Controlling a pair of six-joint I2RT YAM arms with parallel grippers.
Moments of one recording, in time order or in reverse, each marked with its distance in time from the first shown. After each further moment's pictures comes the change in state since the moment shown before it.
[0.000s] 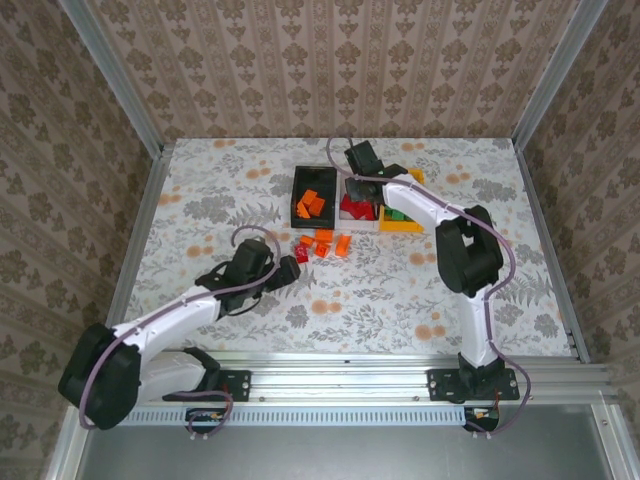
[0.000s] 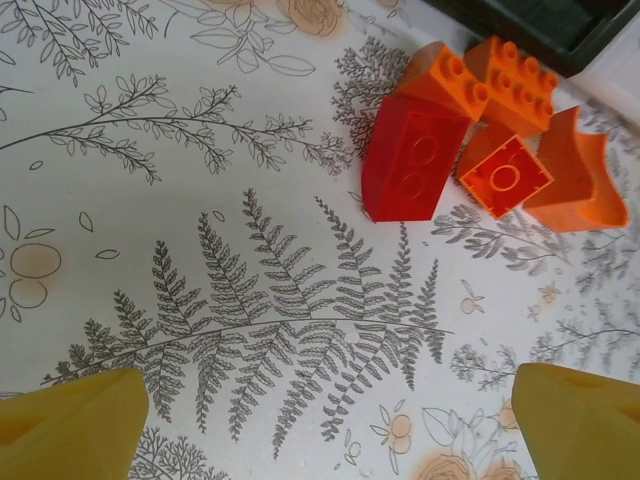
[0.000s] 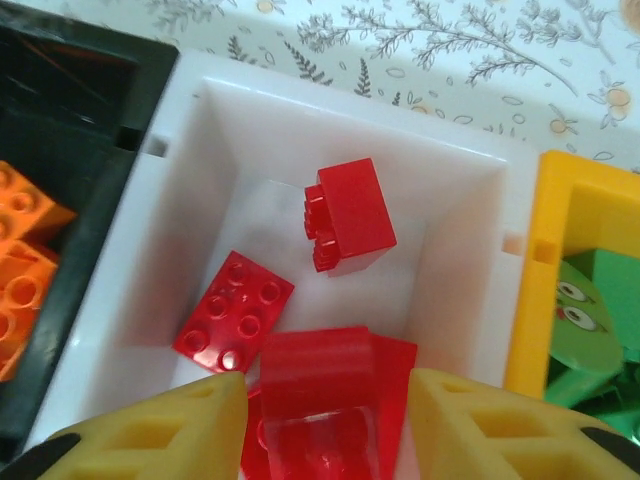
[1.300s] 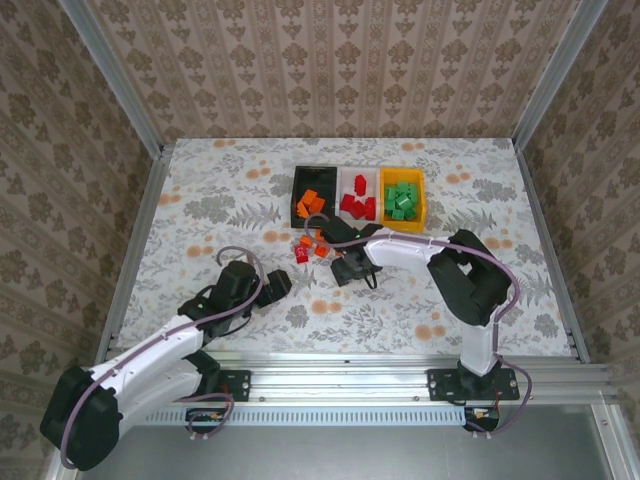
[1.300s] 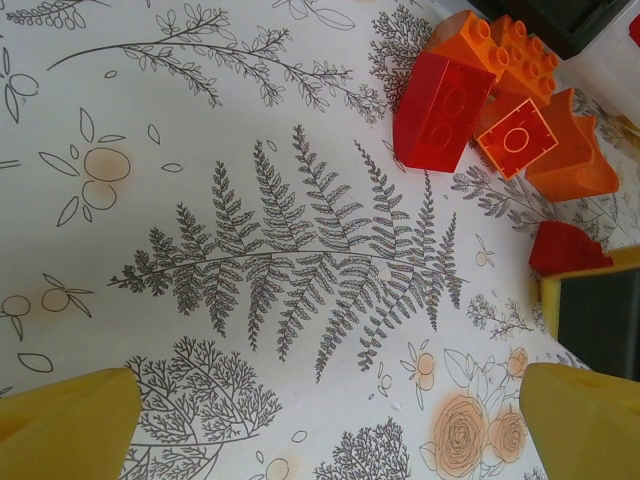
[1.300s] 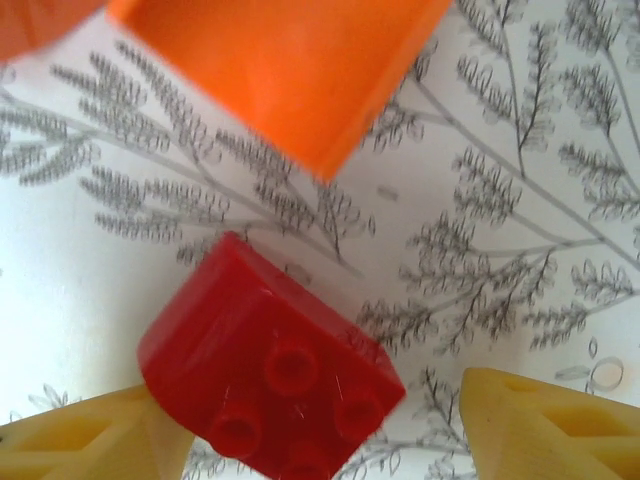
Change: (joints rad) left arm -0.006 -0.290 -0.203 0.005 0.009 -0.071; right arm 0.277 -0.194 -0.497 -0.101 -0.053 0.160
